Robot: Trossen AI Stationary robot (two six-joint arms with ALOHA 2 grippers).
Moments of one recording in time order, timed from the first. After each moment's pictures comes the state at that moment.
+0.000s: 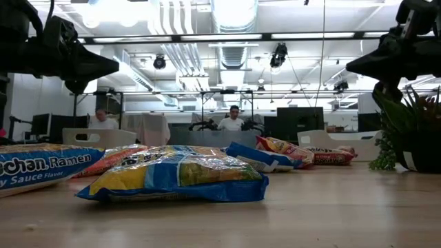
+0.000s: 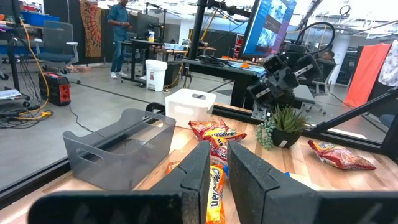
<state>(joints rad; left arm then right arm) 0.22 0.02 0.05 0.01 -0.11 -0.13 -0.01 0.04 0.06 -0.08 0.14 0.75</state>
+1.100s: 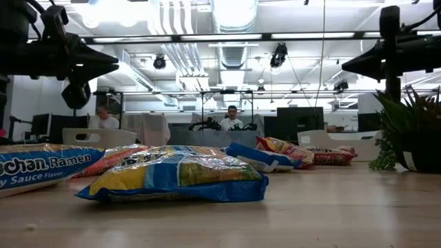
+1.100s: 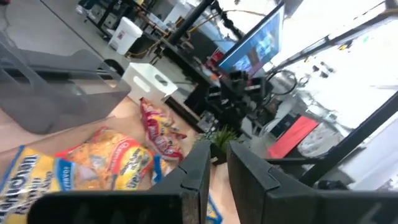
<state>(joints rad) 0.21 0.02 0.02 0.07 -0.04 -0.70 -0.01 0.04 0.06 0.06 0.64 0.75</state>
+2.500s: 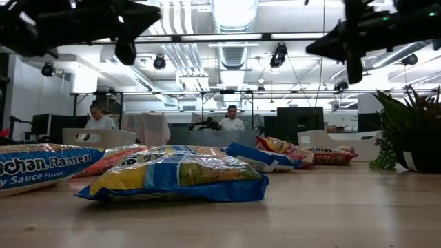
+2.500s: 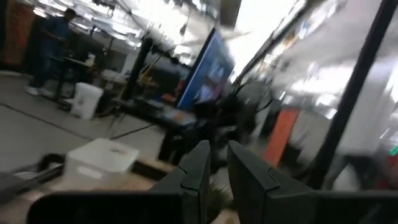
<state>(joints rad) 0.13 0.90 0.28 0.89 -0.01 -0.34 -0.01 0.75 0.29 0.42 0.44 0.54</state>
